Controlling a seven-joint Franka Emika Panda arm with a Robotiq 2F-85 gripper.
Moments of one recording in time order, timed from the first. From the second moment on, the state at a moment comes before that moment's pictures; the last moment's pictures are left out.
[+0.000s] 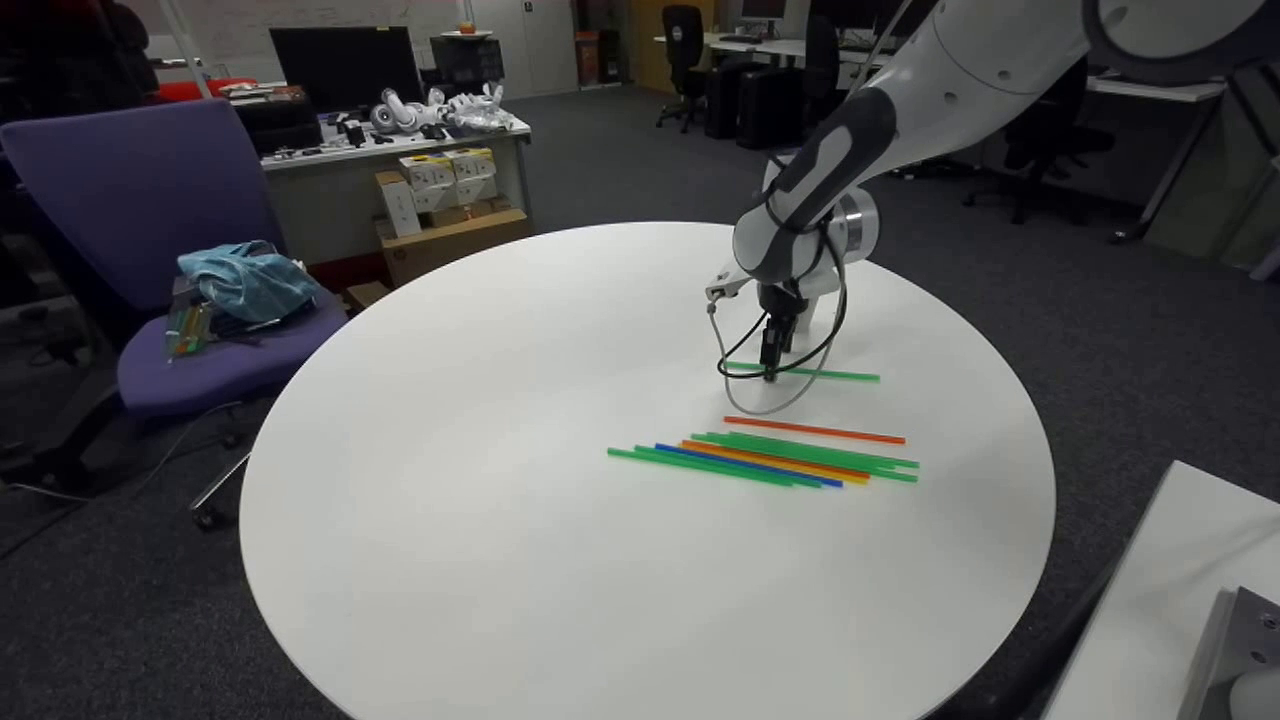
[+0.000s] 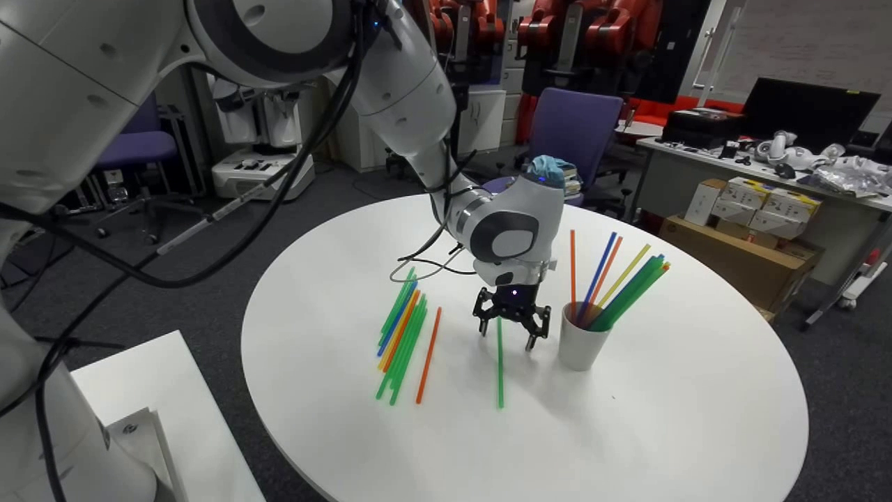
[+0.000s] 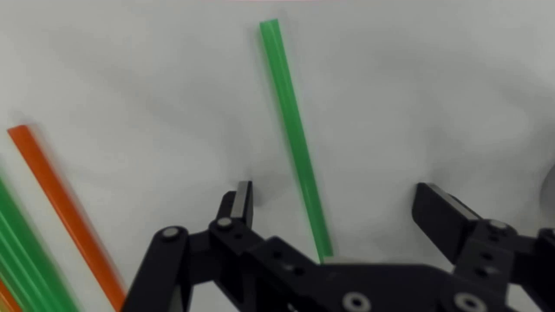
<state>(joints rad) -0.02 0.79 -0.19 -1.75 0.22 2.48 2.38</state>
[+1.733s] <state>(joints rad) -0.06 0.73 -0.05 -1.87 0.32 2.42 2.31</state>
